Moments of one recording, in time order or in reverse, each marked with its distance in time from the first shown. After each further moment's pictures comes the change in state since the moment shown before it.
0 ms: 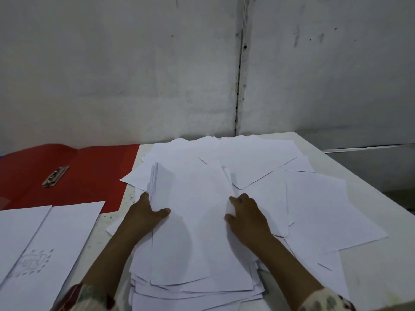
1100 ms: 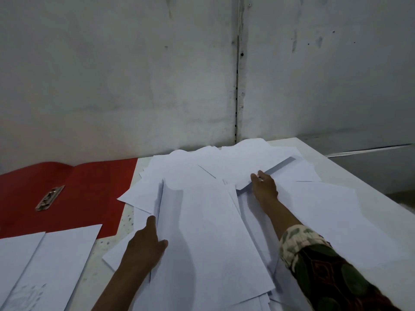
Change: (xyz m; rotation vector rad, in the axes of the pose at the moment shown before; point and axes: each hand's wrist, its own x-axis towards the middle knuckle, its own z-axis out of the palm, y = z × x) left_hand 0.008 -0.001 0.016 0.344 -0.020 0.054; right_hand 0.132 0.051 -0.017 0.765 0.342 0.430
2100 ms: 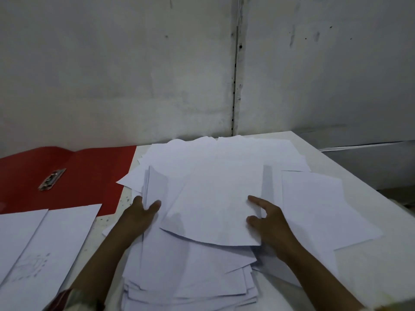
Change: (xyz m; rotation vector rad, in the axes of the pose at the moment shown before) left_hand -0.005 -0.001 -0.019 -0.381 0.001 -0.087; right_hand -0.137 0.023 -0.065 0.066 -0.323 -0.067
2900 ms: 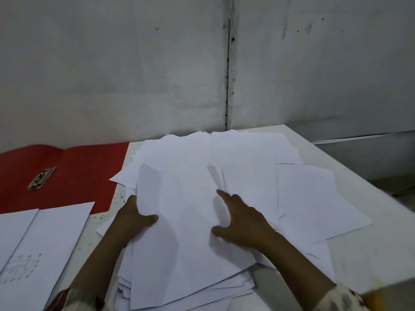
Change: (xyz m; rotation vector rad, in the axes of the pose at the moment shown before) left_hand 0.003 -0.015 0.005 -0.007 0.002 0.018; right_hand -0.010 -0.020 0.026 -0.758 -0.306 -0.225
